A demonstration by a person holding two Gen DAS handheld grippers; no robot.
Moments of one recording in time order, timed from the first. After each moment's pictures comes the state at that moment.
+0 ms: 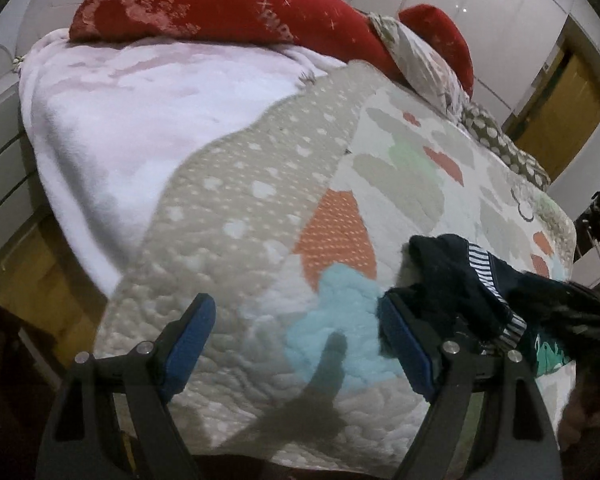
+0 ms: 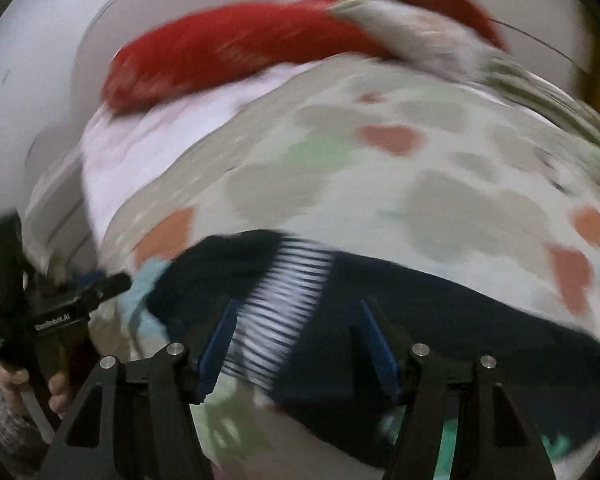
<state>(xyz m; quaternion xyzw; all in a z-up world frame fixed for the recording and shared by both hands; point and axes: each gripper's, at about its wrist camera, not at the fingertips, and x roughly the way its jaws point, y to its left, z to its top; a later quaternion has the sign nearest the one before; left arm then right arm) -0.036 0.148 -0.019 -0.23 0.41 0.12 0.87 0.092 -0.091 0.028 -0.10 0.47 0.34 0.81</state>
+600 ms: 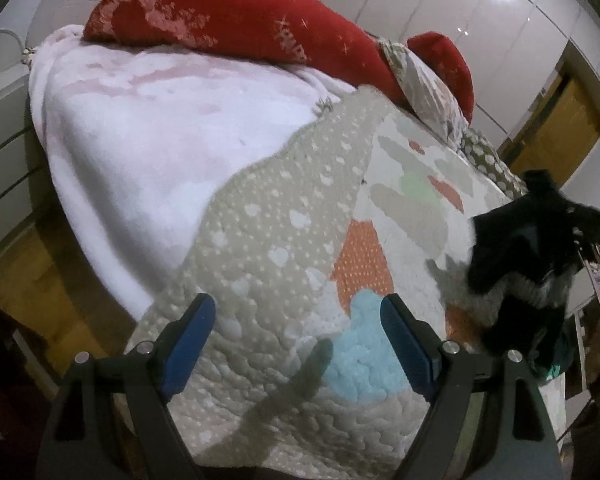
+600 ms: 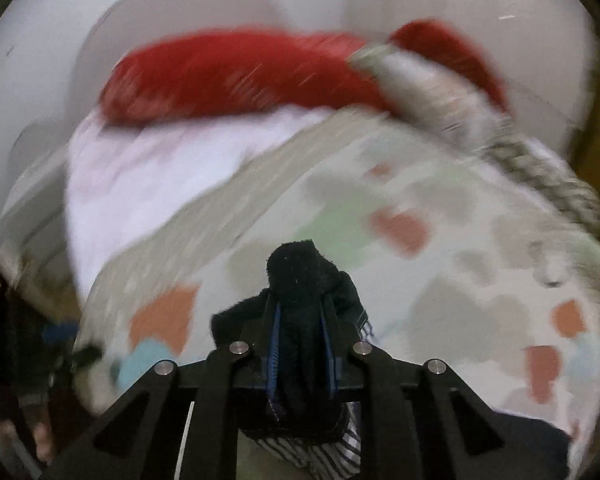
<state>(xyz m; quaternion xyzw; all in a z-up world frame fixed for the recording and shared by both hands) -0.050 0.179 -0.011 -0.25 0.37 0.13 0.88 0.115 -0.054 0.090 -0.13 0.37 0.27 0.88</state>
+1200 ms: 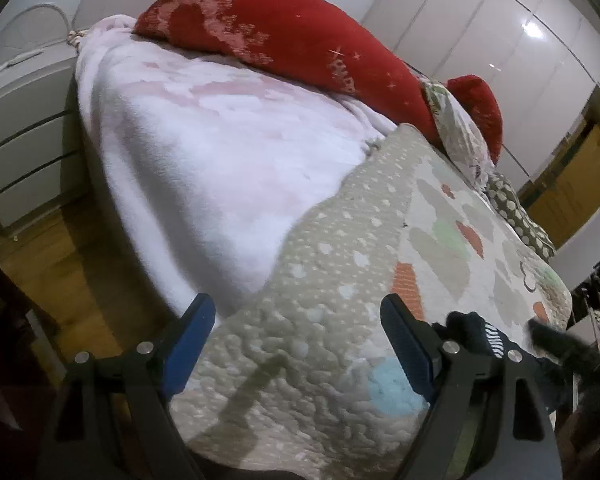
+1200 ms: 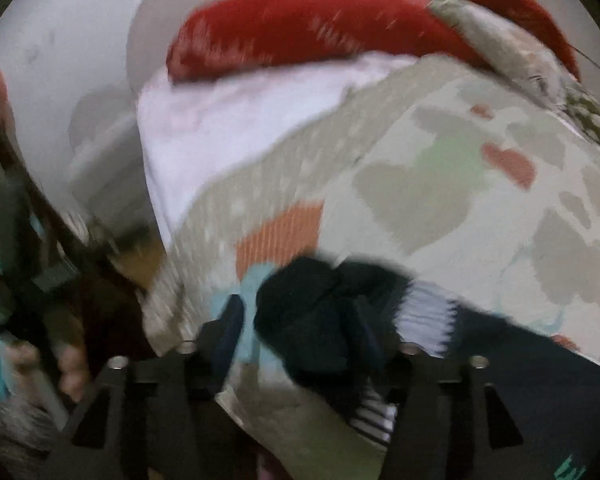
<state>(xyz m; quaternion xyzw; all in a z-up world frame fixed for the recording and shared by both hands) -0.078 0.220 0.002 -0.29 0.35 0.18 0.87 0.058 -0.020 0.048 -0.08 0.45 0.41 0.79</state>
